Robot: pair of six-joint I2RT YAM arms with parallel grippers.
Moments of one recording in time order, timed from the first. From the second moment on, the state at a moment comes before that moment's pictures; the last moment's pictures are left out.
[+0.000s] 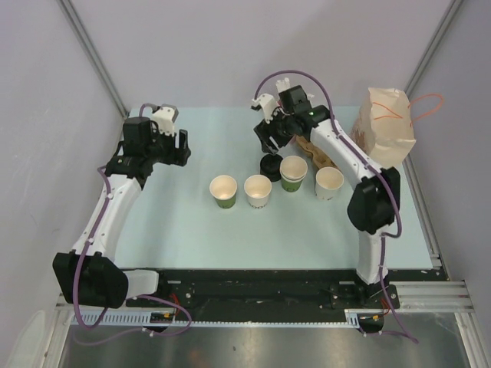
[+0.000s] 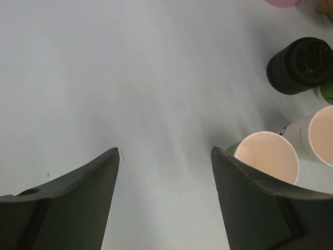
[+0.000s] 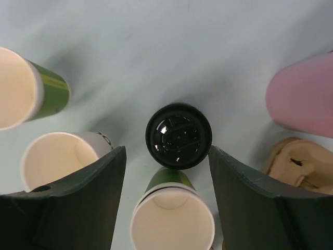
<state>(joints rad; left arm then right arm) -0.09 1.26 1.19 -0.47 0.20 0.12 0.50 1.95 1.95 -0.74 -0.29 -0.35</state>
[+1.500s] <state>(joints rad) -0.09 1.29 1.19 -0.47 0.19 0.14 0.40 2.37 2.22 -0.97 -0.40 -0.63</state>
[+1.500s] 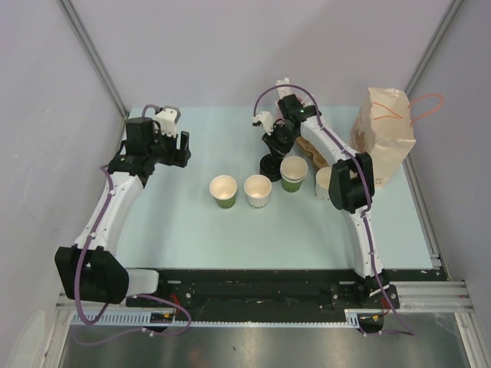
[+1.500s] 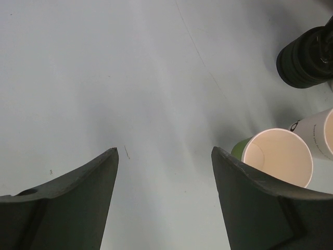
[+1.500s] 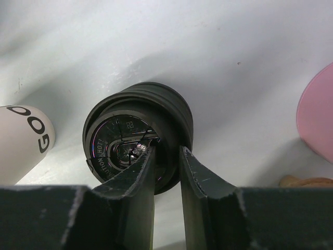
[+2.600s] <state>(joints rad) -0.09 1.29 1.15 -0.47 0.22 0.14 0.50 2.10 2.15 -0.82 -0.20 -0.49</state>
